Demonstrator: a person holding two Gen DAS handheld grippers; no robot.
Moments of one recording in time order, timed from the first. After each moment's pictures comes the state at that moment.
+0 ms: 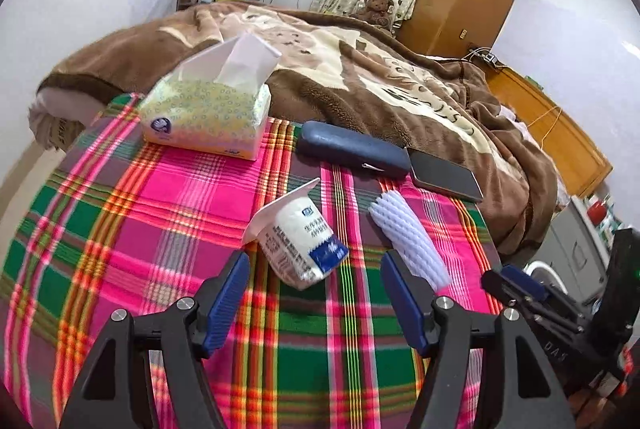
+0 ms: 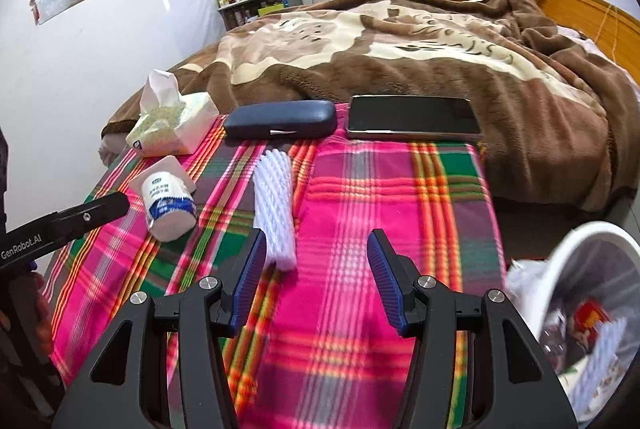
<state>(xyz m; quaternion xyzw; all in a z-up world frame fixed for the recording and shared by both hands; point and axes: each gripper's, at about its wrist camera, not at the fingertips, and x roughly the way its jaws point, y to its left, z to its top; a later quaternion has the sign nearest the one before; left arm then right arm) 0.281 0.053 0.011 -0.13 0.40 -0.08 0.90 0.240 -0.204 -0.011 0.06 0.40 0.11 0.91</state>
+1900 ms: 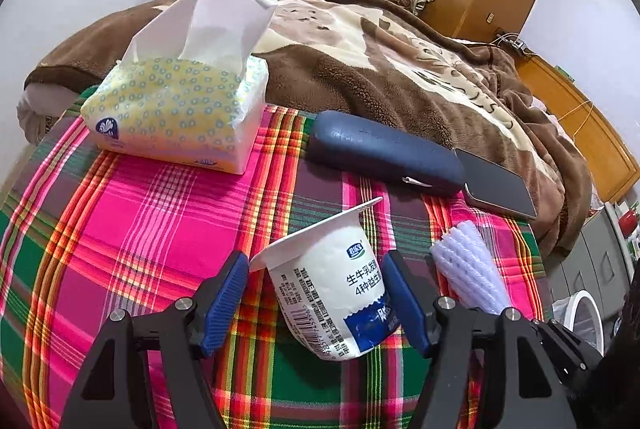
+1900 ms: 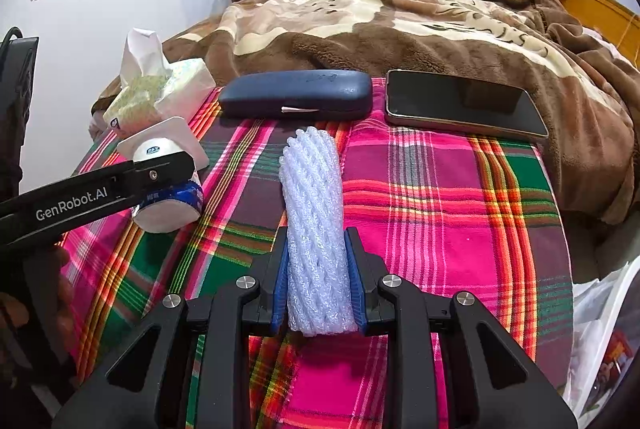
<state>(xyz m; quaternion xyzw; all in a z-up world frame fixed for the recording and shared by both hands) 0.364 0.033 -0.033 -0.11 0.43 -0.04 0.89 0.281 -0.174 -0.043 0.03 0.43 0.13 0.89</state>
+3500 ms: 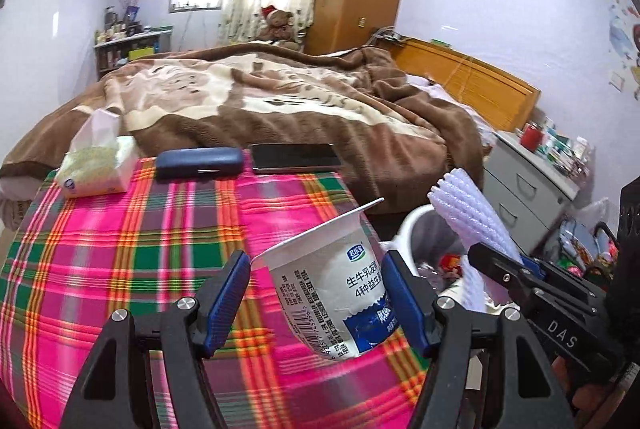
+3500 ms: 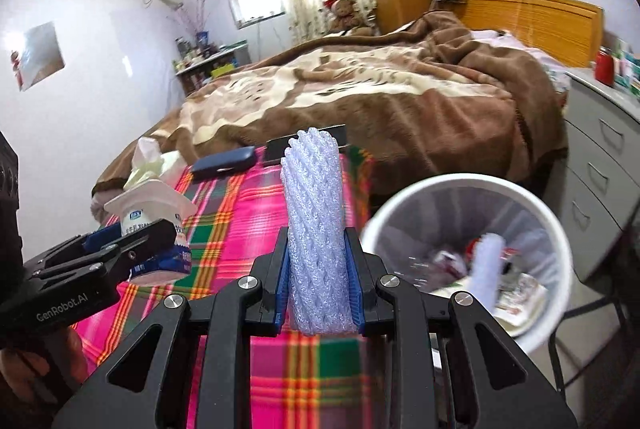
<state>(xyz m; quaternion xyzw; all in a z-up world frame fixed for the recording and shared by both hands) 0.167 -0.109 0.064 -0.02 0.34 -0.20 0.92 0.119 -0.302 0.034 0.12 0.32 0.02 0.94</state>
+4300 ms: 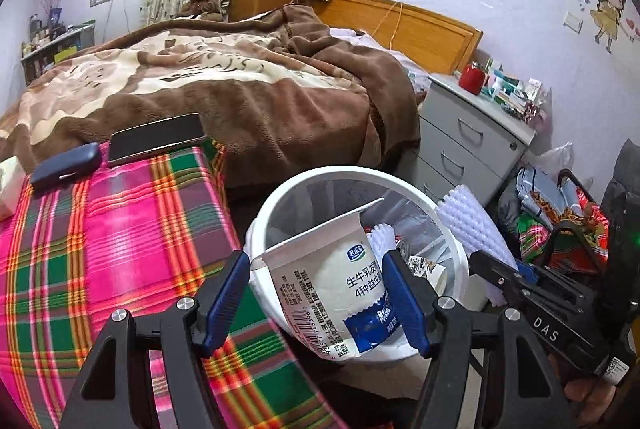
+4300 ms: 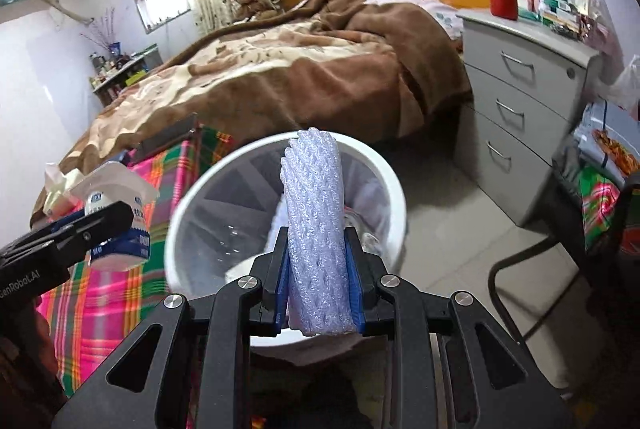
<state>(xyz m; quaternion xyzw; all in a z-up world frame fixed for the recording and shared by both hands) 0.171 -0.267 0.034 0.04 0.38 -0.30 0.87 0.092 -0.419 -0.007 0.16 0.37 -0.11 0.91</state>
